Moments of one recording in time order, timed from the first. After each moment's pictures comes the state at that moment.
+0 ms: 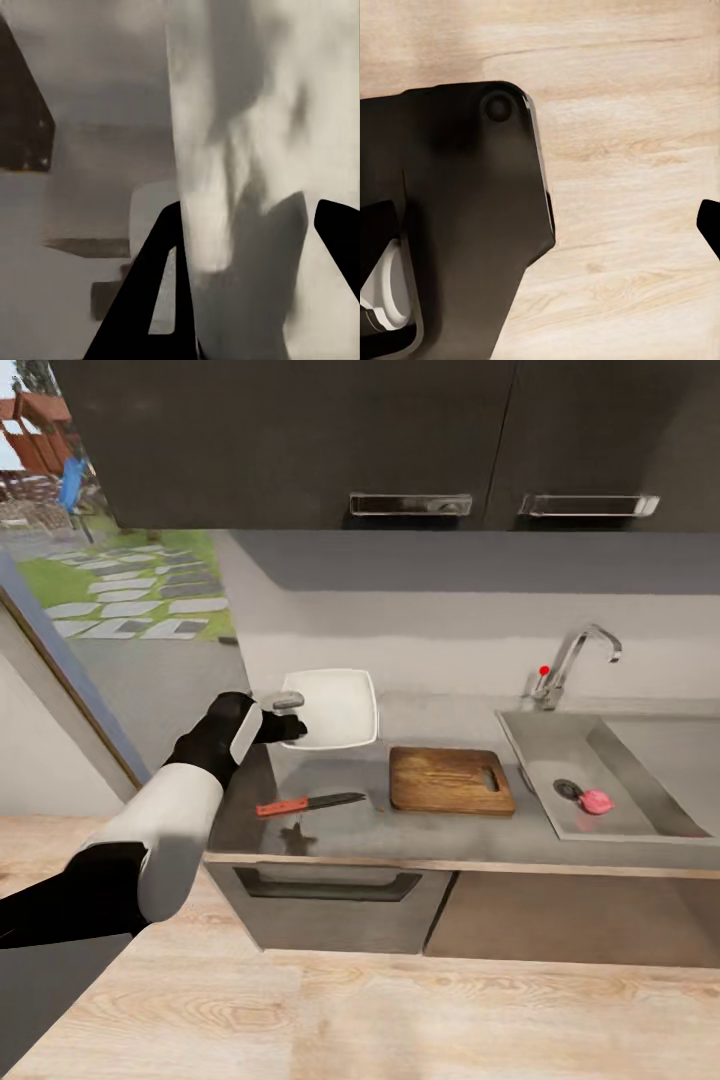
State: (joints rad) left arm -1.33 -0.11 0.10 -0.53 0.03 0.79 0.00; right arm 0.30 0.04 -0.15 -0.18 0.00 -0.85 -0.04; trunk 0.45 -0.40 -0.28
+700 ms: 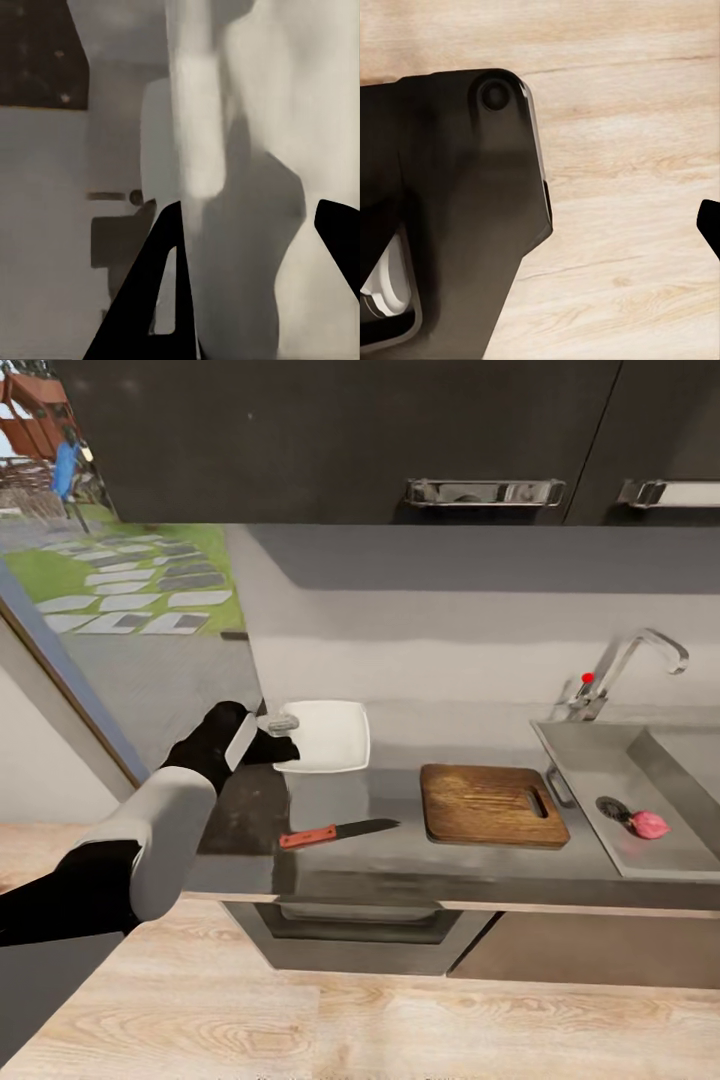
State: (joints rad) left arm -1.33 -0.08 0.10 -0.46 0.02 0.93 0.00; right arm 0.30 0.04 -0.15 -0.18 0.00 -0.85 -0.05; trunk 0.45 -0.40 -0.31
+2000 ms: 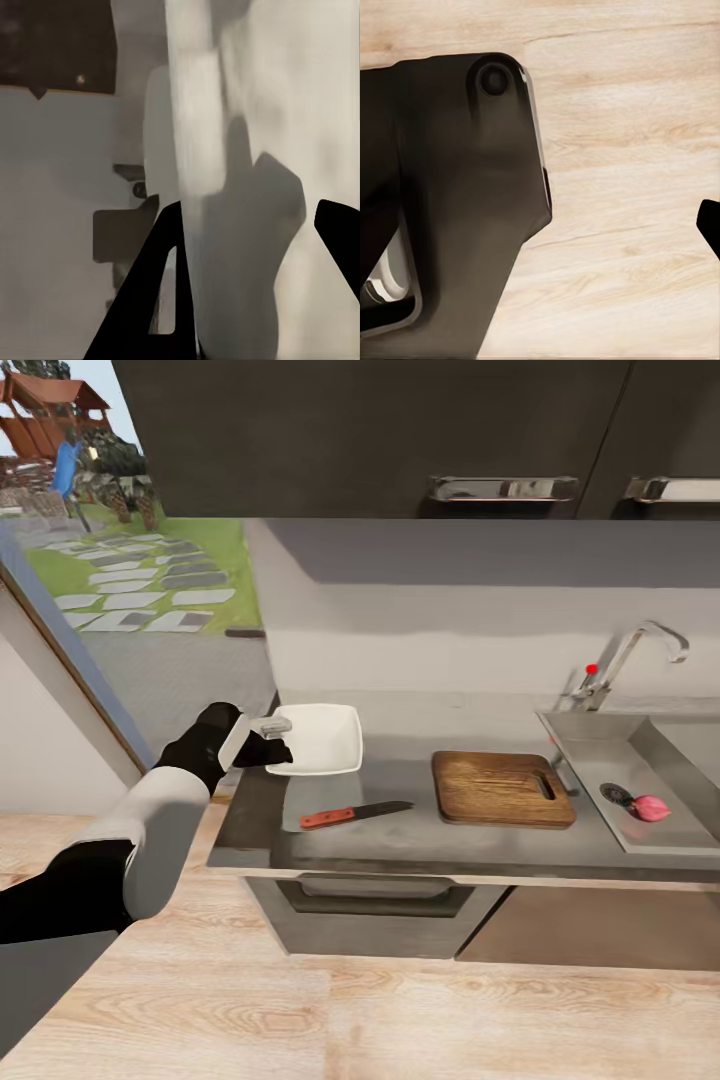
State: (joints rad) left arm -1.33 -0.05 0.10 -0.45 0.02 0.95 0.00; right arm 0.30 0.04 -0.15 -0.19 0.00 -0.81 -0.05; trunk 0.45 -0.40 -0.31
